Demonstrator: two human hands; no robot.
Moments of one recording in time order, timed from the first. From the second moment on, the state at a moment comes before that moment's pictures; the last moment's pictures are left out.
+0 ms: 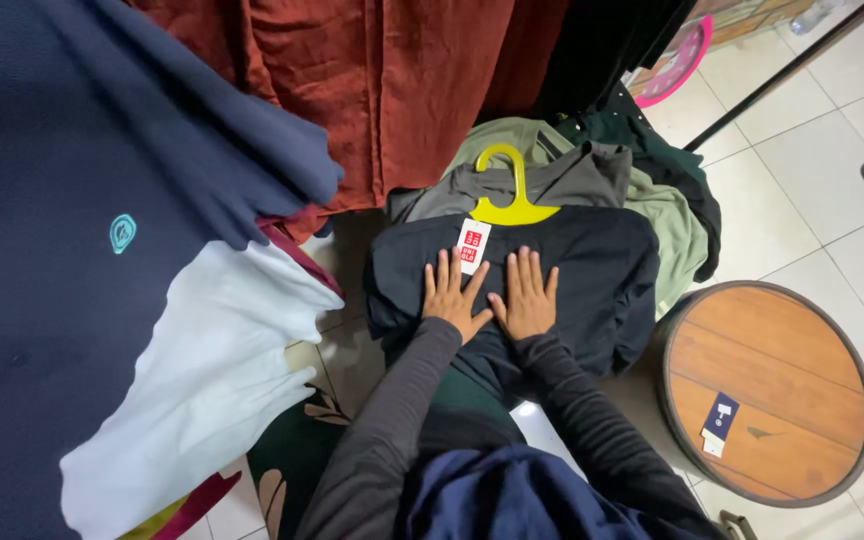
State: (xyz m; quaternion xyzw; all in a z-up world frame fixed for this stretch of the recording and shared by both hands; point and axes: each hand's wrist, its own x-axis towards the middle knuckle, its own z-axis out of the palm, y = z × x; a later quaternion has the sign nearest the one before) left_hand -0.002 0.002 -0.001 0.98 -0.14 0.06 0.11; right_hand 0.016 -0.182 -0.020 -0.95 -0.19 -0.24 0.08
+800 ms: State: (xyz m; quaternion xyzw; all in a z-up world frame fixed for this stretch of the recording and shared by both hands) left_hand -0.023 -0.004 0.029 0.90 -0.16 0.28 0.29; right_hand 0.062 -0.218 0.039 -0.95 -0.04 -0.30 0.07
